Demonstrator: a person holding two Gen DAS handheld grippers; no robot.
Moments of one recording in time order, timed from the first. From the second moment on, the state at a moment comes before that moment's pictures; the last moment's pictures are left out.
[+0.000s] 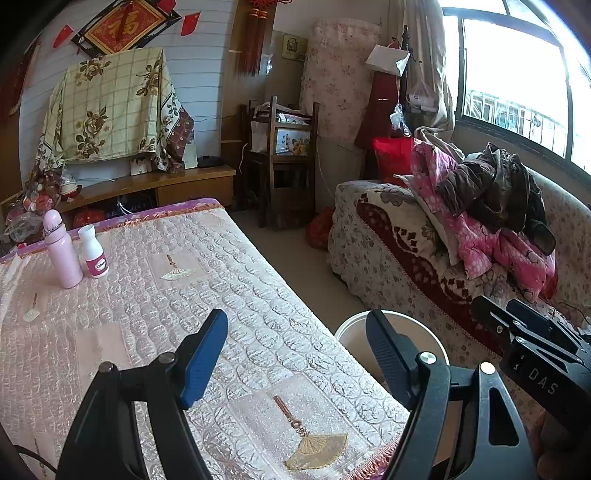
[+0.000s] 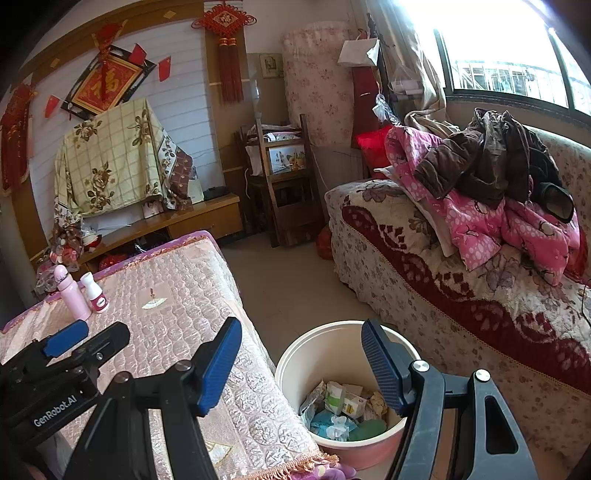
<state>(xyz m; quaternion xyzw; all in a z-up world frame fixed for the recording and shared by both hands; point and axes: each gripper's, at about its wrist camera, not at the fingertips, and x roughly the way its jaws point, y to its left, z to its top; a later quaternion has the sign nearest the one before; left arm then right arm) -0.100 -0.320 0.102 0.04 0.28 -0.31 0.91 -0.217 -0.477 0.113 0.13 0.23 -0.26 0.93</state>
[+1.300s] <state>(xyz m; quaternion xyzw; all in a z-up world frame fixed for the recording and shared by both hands) -0.099 -0.325 0.091 0.05 0.29 -0.32 0.90 -0.209 -0.485 0.098 0.13 0.25 -0.26 0.92</state>
